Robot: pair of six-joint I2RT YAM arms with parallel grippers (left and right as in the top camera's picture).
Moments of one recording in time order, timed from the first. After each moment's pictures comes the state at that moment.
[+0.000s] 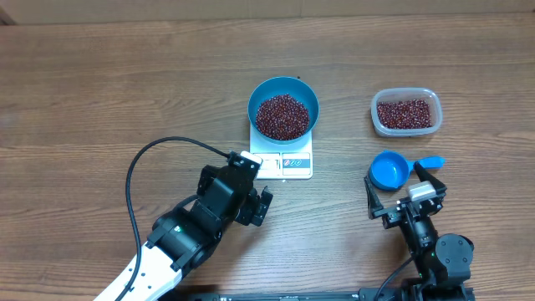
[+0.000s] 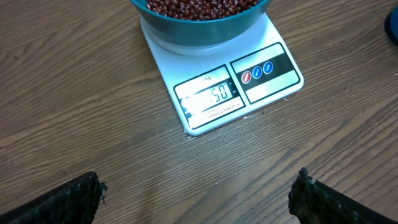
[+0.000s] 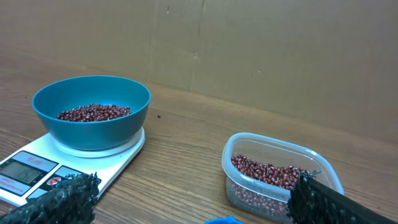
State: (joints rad) left arm -0.70 1.02 0.69 -0.53 -0.21 -0.19; right arm 0.05 0.01 0.05 -0.10 -0.20 -0.17
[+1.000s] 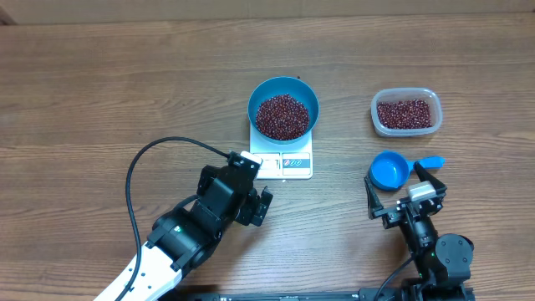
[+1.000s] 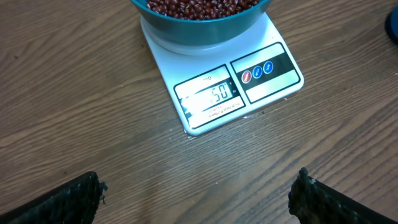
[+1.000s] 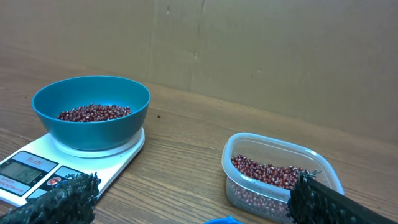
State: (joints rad) left arm -0.70 1.02 0.69 -0.53 -0.21 -0.19; right arm 0.05 0.01 0.05 -0.10 -0.20 -0.17
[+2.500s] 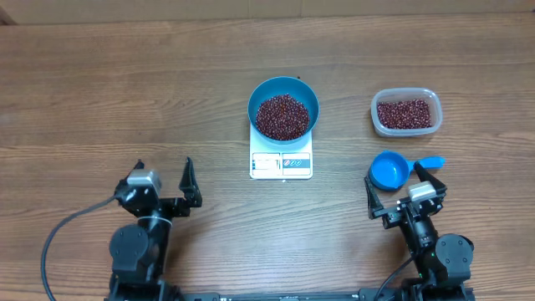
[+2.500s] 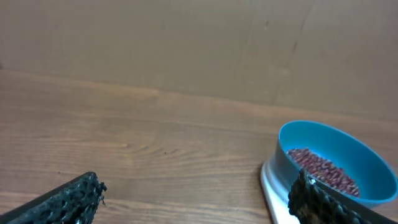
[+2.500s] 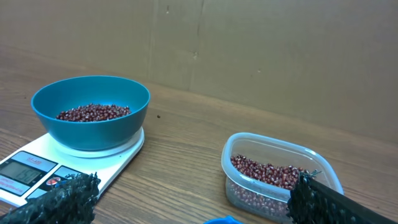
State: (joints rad) left arm -0.07 0.28 0.19 -0.01 -0.02 -0.18; right arm 0.05 0.01 0.05 -0.10 -0.20 -0.17
